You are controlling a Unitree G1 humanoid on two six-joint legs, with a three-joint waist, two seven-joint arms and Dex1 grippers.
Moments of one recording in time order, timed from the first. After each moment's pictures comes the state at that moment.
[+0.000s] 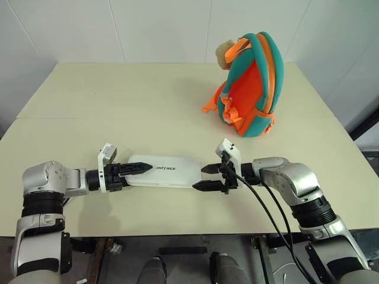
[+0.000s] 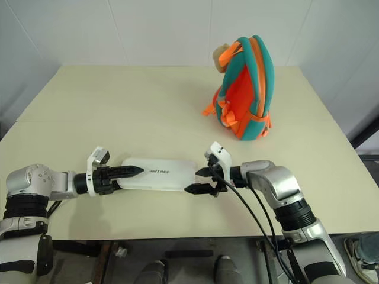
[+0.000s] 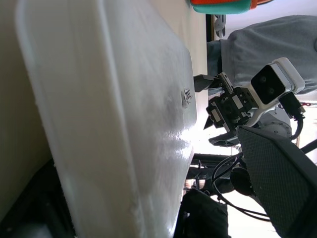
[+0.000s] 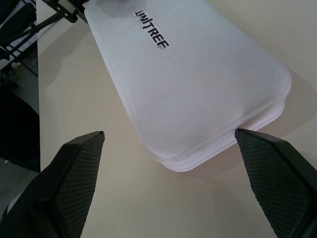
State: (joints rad) left arm -0.68 0.68 0.22 0.48 -0.72 1.55 -0.94; right arm -0.66 -0.50 0.24 -0.02 0.47 0.92 0.96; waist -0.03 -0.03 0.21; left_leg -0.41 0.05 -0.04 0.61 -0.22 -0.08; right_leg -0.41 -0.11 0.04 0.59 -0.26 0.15
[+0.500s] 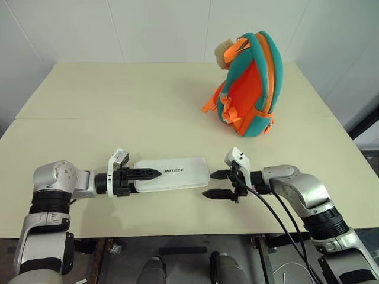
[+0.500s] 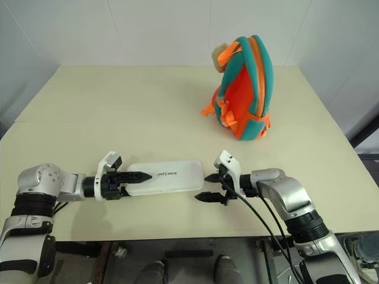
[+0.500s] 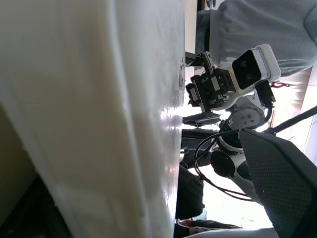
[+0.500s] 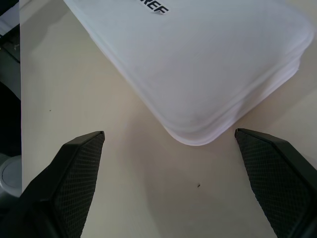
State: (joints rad) left arm -0.68 0.68 0.11 0.47 -0.83 1.61 -0.95; right arm -0.55 -0.57 0.24 -0.07 0.43 0.82 0.99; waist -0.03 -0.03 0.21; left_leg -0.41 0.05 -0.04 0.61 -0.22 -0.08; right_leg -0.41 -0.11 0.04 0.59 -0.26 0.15
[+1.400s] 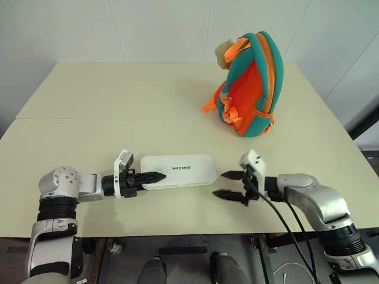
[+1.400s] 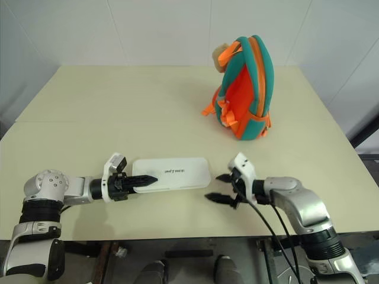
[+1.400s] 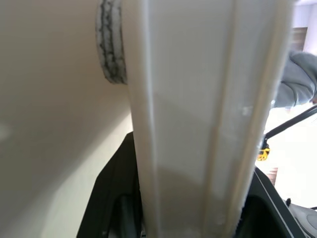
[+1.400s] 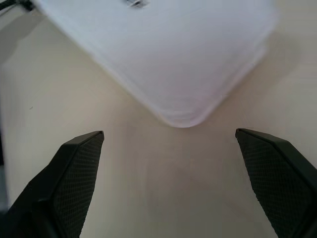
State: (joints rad) left arm -0.63 0.59 0.24 0.41 -0.92 1.61 -0.78; right arm -0.41 -0.61 0.04 -0.20 0.46 0.82 0.87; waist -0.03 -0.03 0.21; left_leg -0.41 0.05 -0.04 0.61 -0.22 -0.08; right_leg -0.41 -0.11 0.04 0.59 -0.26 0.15
